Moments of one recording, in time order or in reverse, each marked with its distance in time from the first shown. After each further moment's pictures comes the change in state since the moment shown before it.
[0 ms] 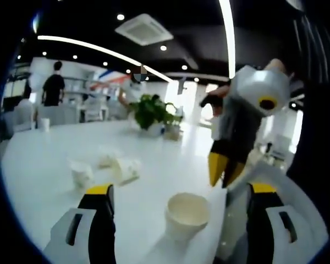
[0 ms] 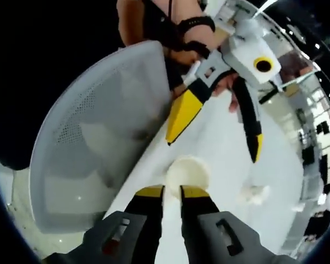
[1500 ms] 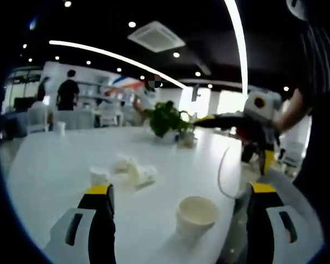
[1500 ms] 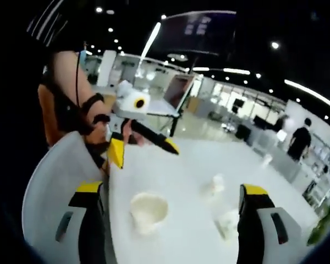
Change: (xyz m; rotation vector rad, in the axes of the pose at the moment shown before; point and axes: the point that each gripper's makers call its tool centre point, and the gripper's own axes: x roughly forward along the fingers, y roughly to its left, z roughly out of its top) left arm -0.023 0.009 0.017 0.001 -0.055 0.127; right arm -0.071 -0.042 -0.008 0.585 -0.489 -0.628
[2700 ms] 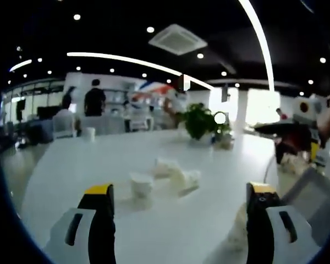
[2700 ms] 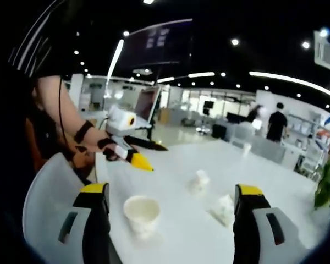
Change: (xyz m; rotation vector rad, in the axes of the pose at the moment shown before) left arm 0.015 0.090 0.003 0.031 -0.027 0.248; right arm -0.020 -0.015 -0.014 0.184 -0.068 -0.167
